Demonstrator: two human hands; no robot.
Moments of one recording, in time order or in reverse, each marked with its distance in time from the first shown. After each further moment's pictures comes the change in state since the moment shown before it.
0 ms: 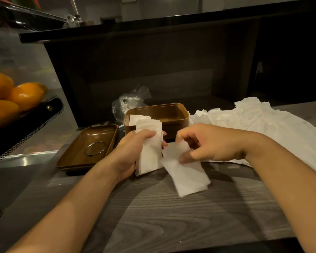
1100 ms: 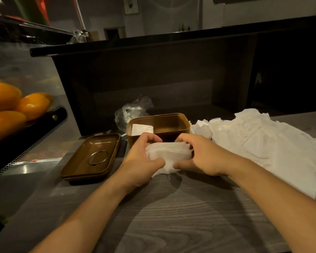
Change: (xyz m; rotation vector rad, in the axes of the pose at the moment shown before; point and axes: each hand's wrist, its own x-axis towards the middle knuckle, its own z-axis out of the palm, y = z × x) left_hand 0.002 -0.011 0.000 0.391 0.038 0.234; right_hand 0.028 0.024 0.022 -0.035 0.294 0.036
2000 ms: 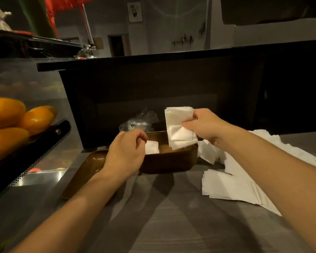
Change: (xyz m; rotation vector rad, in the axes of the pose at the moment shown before) left_hand 0.056 0.006 -0.046 0.613 0.344 0.124; right_hand 0.078 -0.045 -0.063 0.259 0.285 0.224
